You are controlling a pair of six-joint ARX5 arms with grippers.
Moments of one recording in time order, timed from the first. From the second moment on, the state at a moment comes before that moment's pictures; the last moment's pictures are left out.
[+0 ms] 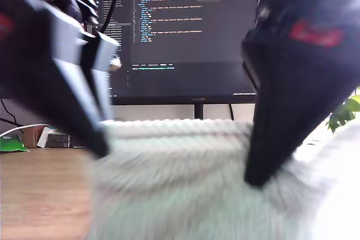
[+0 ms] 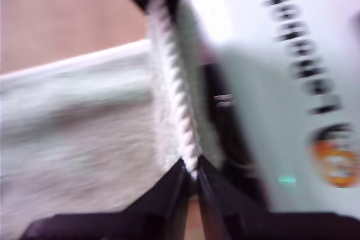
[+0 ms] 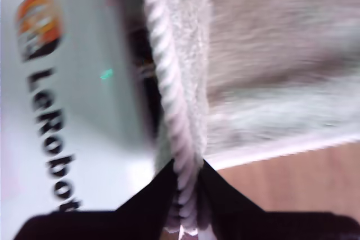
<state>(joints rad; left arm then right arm) -0.86 1.33 0.86 -0.72 0.39 0.86 0.96 1.32 0.85 -0.77 -0.18 -0.31</state>
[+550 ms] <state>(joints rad) -0.79 1.33 0.86 -0.64 0.37 0.87 0.88 1.32 0.87 -0.78 -0.28 -0.50</state>
